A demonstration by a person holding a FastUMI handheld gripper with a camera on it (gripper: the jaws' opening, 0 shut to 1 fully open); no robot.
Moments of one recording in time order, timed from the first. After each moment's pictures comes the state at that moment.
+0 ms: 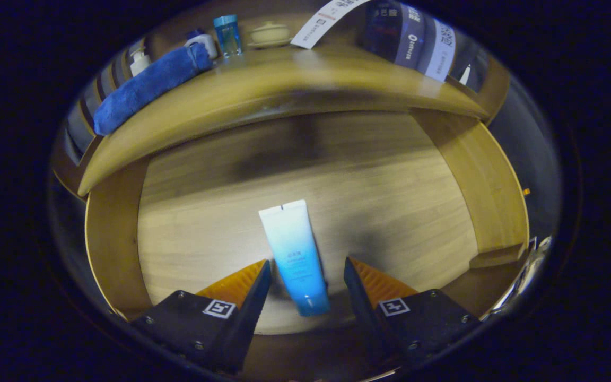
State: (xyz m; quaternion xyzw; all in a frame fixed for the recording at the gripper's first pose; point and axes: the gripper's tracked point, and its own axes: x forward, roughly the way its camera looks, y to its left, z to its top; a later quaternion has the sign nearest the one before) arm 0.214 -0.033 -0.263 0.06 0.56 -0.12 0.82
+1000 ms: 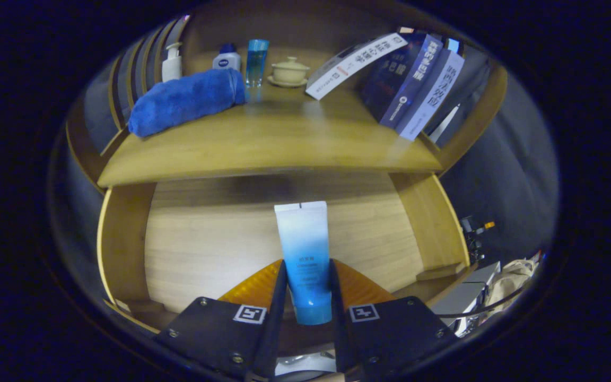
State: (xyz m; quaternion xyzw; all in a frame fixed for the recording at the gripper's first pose) arm 0.210 -0.033 -0.163 -0.05 0.48 -0.17 0.86
